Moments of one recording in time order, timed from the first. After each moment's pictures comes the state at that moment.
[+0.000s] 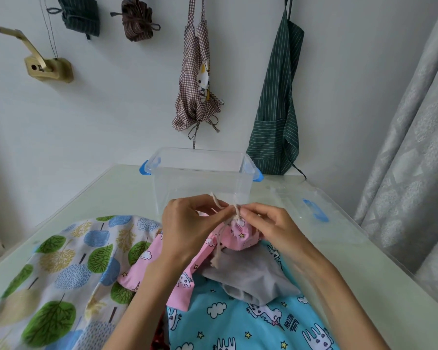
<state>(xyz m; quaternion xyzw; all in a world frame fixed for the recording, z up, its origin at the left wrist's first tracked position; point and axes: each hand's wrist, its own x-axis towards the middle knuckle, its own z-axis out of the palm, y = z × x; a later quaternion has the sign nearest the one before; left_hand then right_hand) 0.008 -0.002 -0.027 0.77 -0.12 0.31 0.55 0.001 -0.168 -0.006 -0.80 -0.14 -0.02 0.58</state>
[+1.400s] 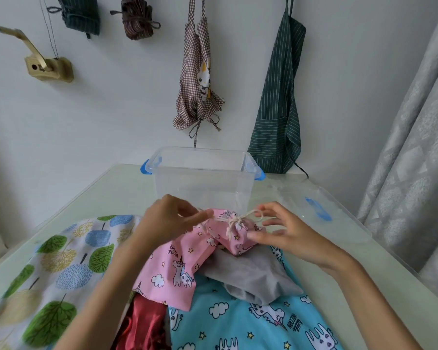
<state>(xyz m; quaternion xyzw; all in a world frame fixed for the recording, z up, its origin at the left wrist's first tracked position) 0.031 0.044 -0.020 0.92 -0.06 0.09 0.37 0.013 -0.201 -0.014 -0.88 -0.15 0.05 0.44</state>
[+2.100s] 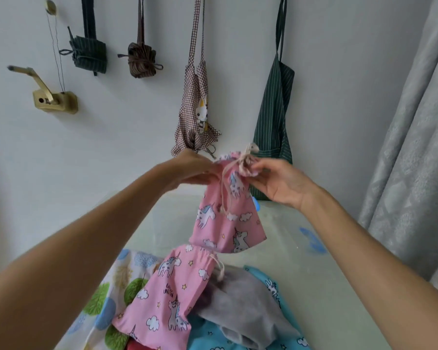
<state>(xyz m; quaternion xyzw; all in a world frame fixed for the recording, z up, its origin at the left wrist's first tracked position) 0.099 0.026 0.116 0.80 -0.09 -0.01 0.59 0.089 -0.176 0.110 -0.56 -0.13 0.14 0.80</state>
